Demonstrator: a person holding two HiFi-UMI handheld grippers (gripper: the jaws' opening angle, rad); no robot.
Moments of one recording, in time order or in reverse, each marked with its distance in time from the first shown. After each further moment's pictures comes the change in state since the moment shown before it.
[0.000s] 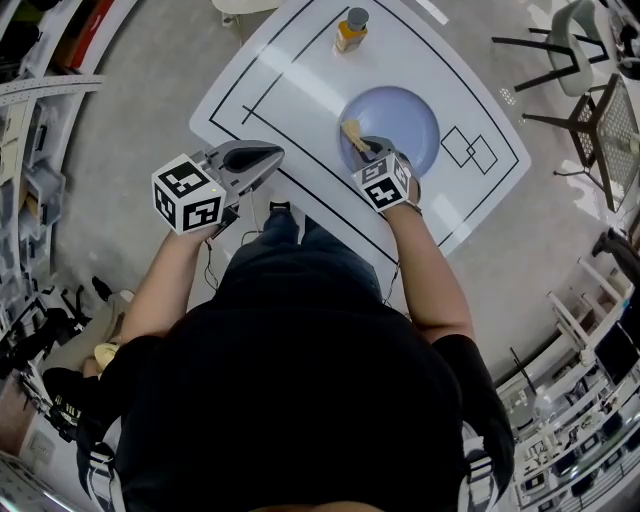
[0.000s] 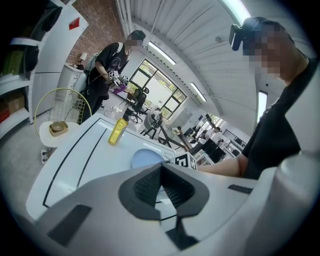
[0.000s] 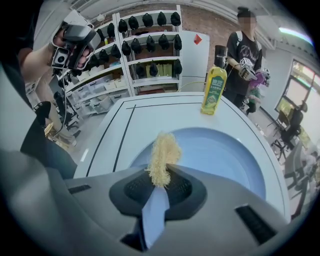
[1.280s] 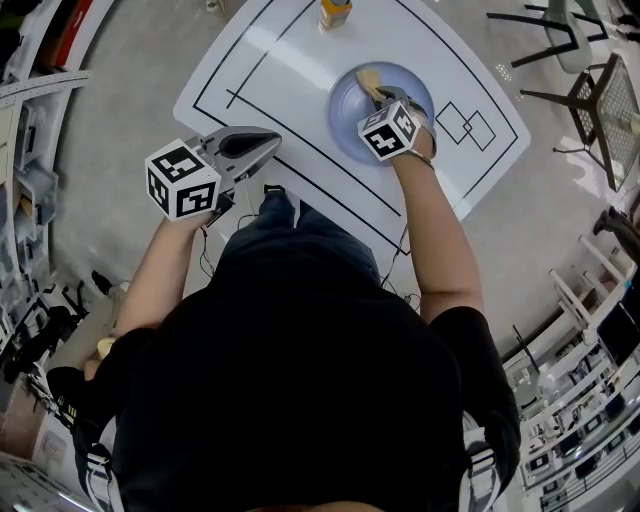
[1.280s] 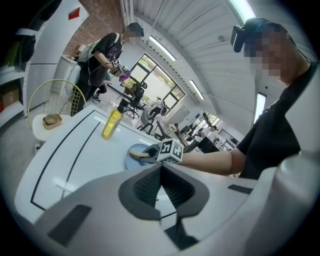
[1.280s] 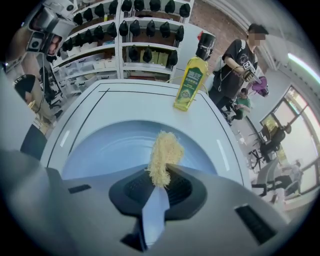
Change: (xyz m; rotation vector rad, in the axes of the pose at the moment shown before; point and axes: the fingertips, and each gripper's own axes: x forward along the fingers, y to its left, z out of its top) left arm 0.021 -0.006 -0.012 -0.024 0.044 -0.053; right arm 0.006 -0.092 -0.003 -0.106 0.129 -0.209
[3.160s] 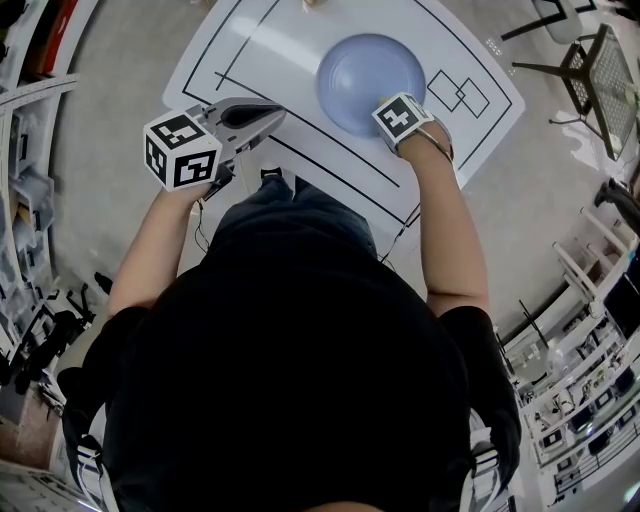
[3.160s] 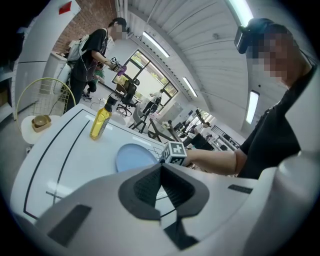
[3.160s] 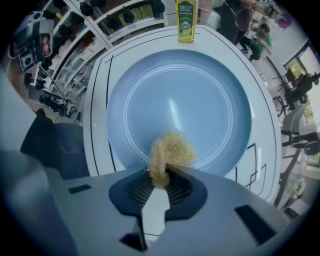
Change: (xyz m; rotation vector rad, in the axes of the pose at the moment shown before) left arm 0.014 -0.018 0.006 0.040 0.035 -0.082; right arm -0.055 0.062 -0.121 0.203 0.502 0.315
